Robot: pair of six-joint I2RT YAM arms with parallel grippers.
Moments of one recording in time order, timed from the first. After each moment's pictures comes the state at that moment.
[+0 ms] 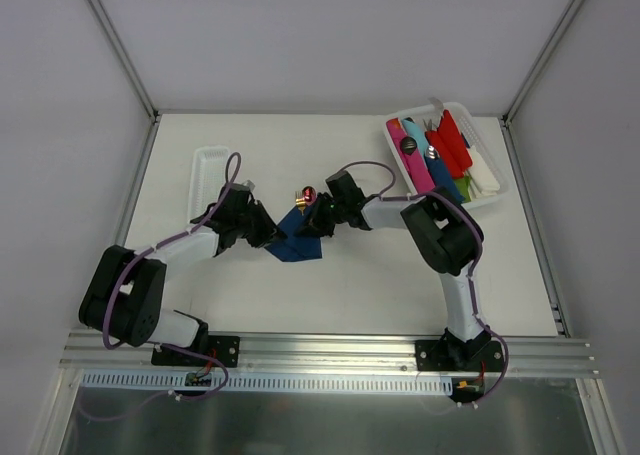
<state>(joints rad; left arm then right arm) -0.35 1.40 0.64 -0.07 0.31 -0.88 0.69 2.11 1.21 0.07 -0.47 1.10</state>
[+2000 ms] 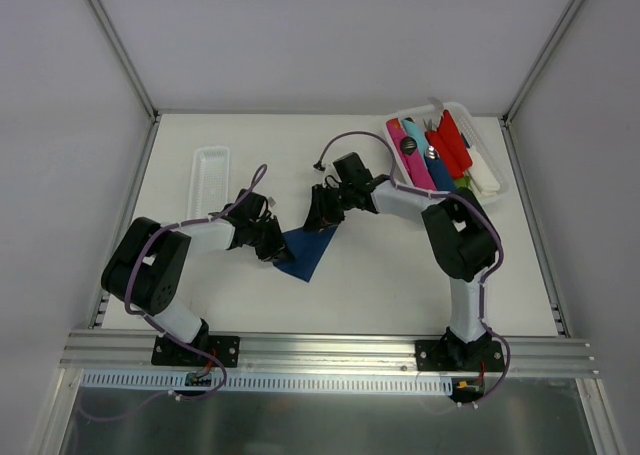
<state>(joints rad) -0.40 1.60 0.69 -0.15 0.45 -0.76 0.64 2.01 1.32 -0.22 -0.62 0.48</state>
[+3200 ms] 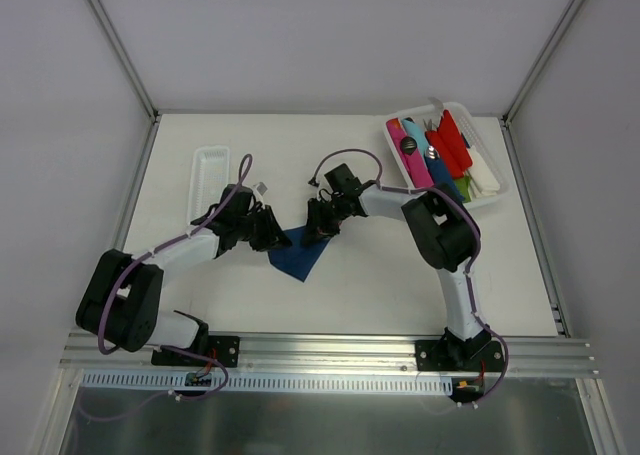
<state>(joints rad) -0.38 1.37 0.64 -0.12 0.42 -0.72 0.66 2.15 1.37 -0.27 -0.69 0.55</state>
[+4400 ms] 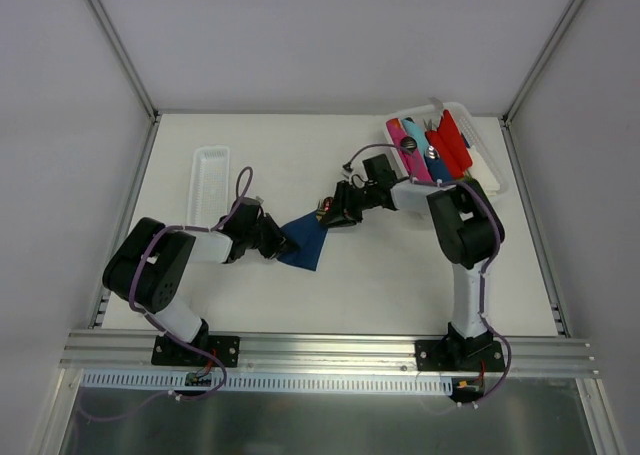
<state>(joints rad) -0.39 1.62 0.54 0.25 0.38 -1.06 0.50 2.10 1.30 -0.16 -0.84 0.63</state>
